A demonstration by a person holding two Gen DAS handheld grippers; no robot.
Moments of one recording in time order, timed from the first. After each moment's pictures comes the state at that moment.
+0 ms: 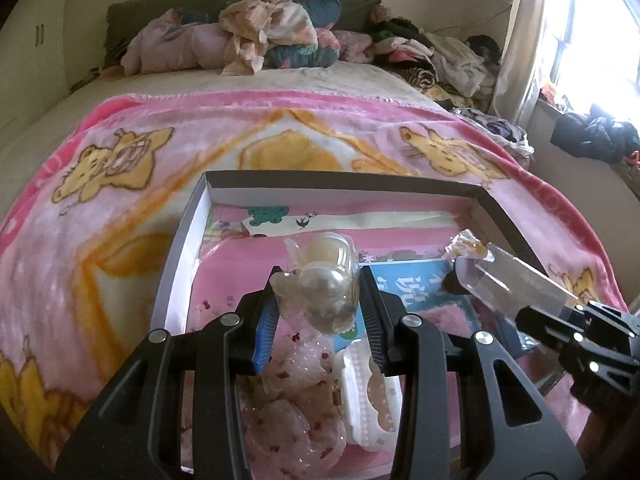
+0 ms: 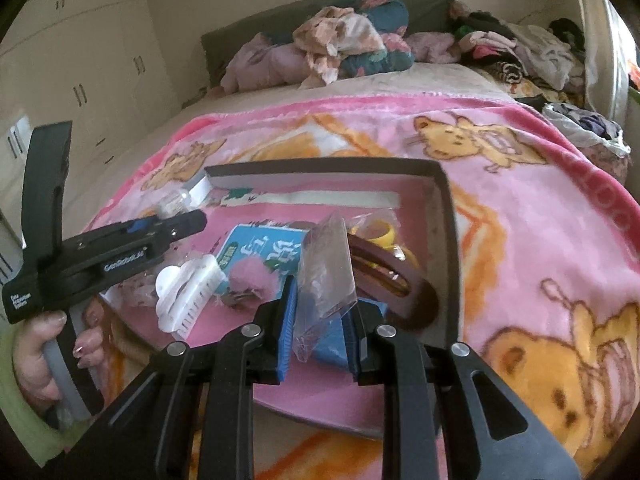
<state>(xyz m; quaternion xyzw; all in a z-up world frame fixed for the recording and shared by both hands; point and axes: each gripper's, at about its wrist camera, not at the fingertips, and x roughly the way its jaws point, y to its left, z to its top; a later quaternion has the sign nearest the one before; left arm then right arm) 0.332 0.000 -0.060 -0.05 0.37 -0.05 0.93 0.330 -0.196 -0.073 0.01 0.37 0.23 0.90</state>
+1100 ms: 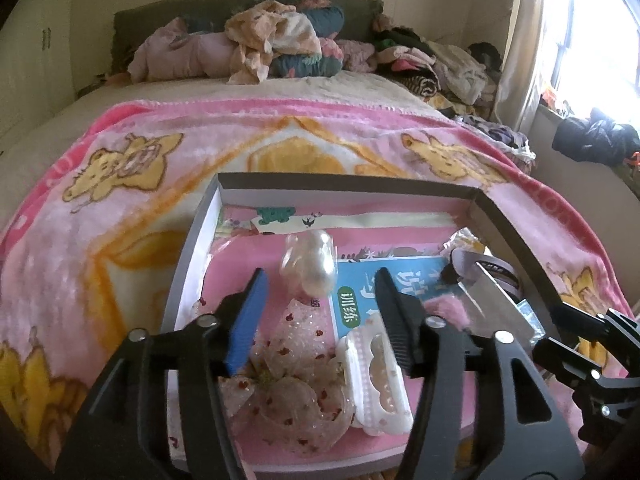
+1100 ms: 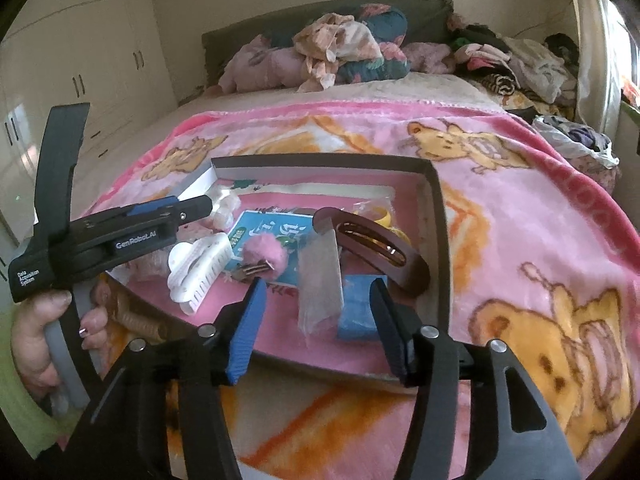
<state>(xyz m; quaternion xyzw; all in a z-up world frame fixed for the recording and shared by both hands) 0.312 0.001 -0.055 -0.05 0.35 -0.04 0.94 0.292 -0.201 -0.064 -0.01 0.35 0.20 0.91</state>
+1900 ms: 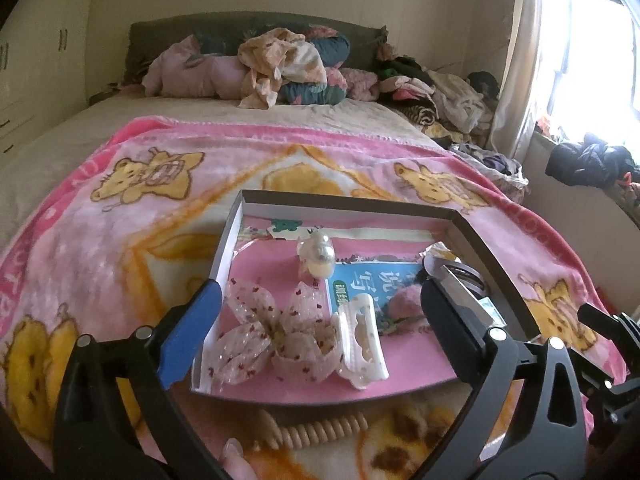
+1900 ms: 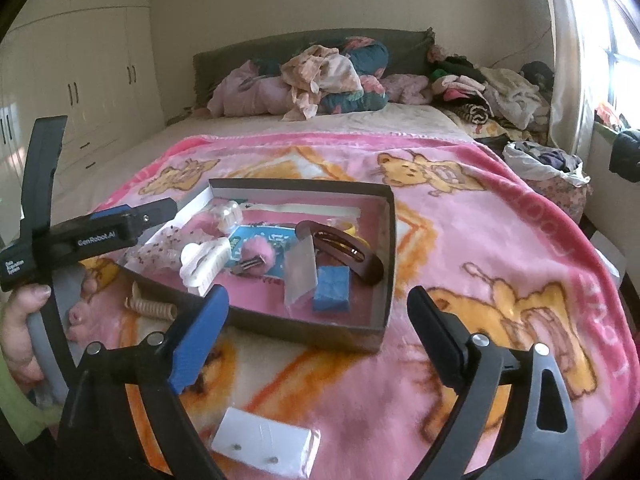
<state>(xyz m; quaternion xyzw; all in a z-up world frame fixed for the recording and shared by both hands) 0.258 0.008 -0.027 -0.07 0.30 -0.03 0.95 0.233 -0.224 -0.038 -0.03 0.30 0.16 0.94</state>
